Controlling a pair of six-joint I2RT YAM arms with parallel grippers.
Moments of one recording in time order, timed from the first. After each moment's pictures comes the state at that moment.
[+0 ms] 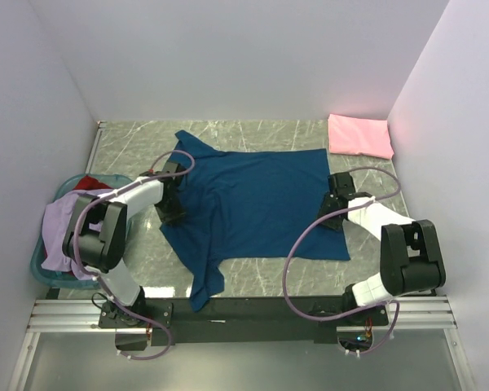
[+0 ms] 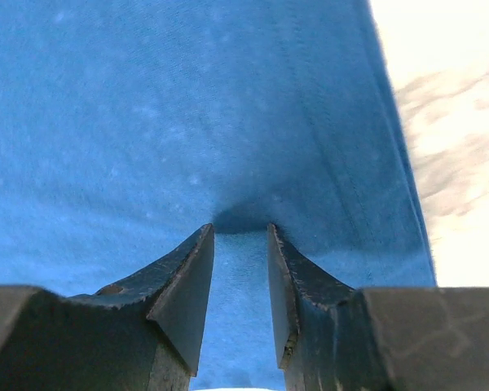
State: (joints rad) left arm -0.30 1.70 1.01 -0.68 -0.21 -0.75; right arm 0.13 1.47 0.74 -0.42 0.04 0.54
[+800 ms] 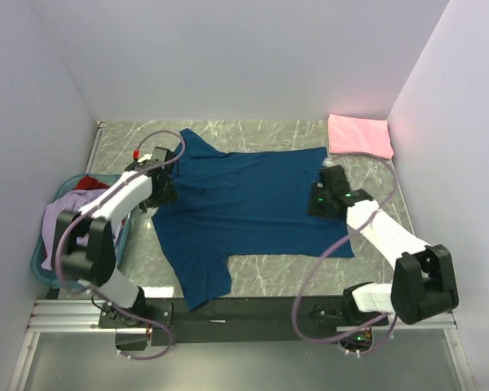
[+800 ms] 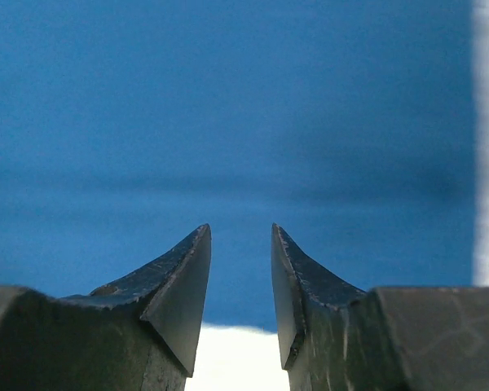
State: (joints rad) left arm -0.25 1.59 1.12 -0.78 -0.43 -0.66; right arm 0.25 1.30 0.81 -0.50 0.07 0.46
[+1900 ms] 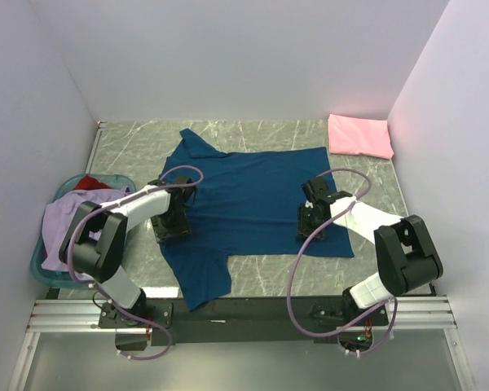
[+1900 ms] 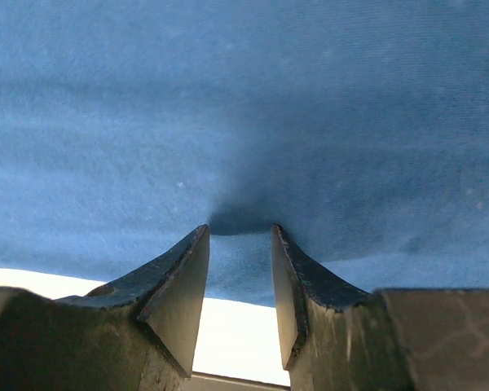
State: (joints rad) left arm -0.41 1.62 0.94 -0.86 -0.24 -0.78; right arm 0.36 1.50 0.78 -0.57 -0.05 0.48
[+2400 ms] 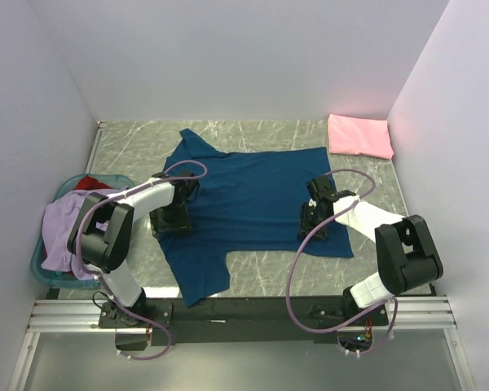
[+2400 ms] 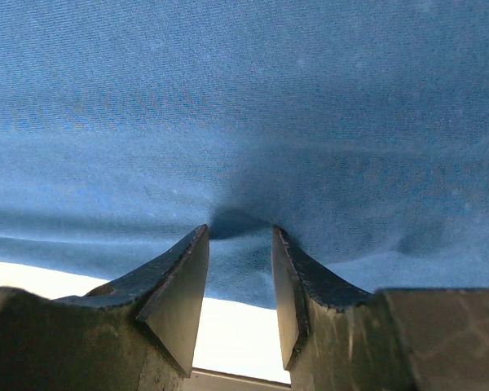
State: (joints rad) left arm -0.40 1.71 1.03 -0.92 -0.31 -0.70; right arm 0.31 1.50 0.78 -0.57 -0.09 0.49
